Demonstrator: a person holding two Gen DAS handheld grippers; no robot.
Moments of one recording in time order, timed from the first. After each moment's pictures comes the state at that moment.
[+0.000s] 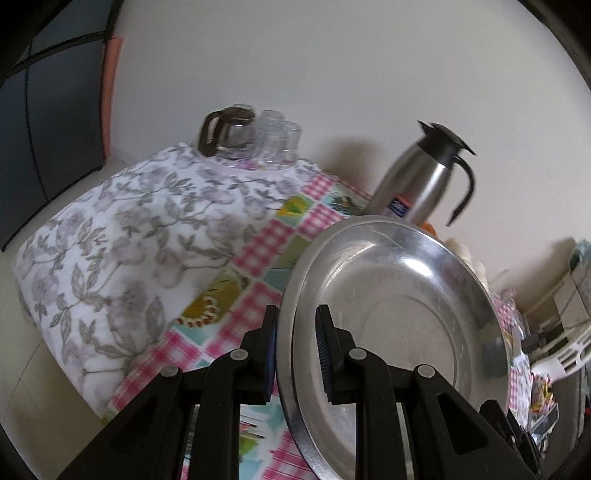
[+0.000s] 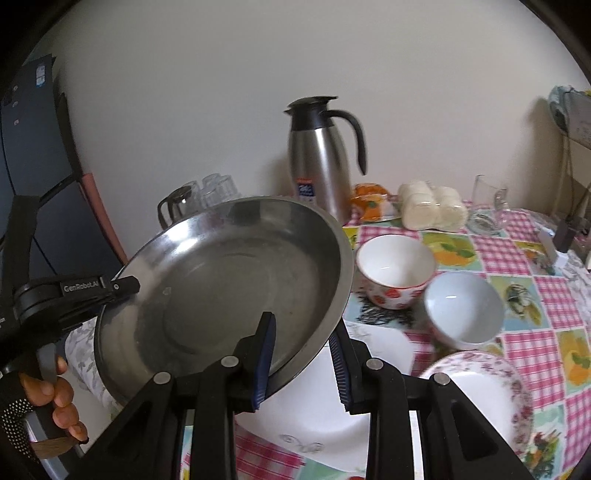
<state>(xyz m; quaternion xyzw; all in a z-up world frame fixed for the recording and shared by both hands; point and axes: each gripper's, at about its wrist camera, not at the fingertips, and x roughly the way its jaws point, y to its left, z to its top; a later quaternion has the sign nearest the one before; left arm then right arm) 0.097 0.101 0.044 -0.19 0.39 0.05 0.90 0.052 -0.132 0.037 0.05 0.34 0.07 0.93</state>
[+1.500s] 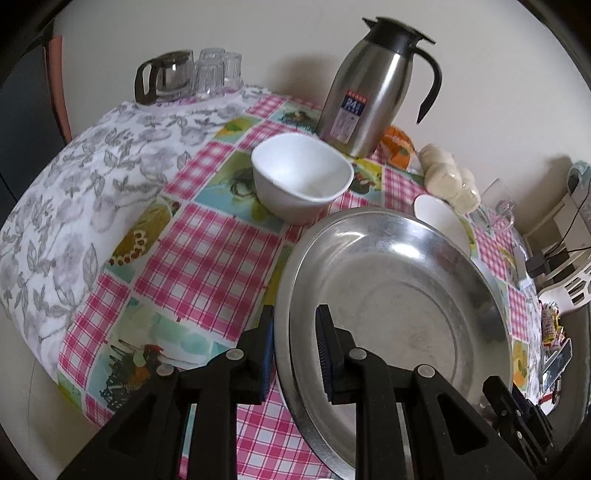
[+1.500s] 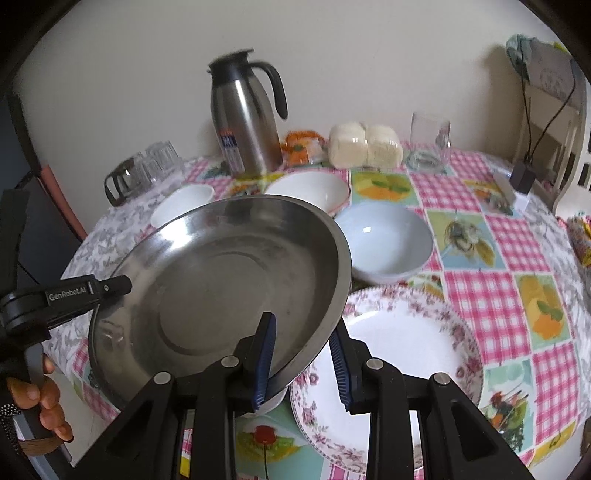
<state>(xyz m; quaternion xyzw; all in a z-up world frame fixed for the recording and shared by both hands) 0.108 0.021 -0.009 -0.13 0.50 -0.01 0.85 0.045 -0.206 -0.003 0.06 0.44 0.01 0.90</state>
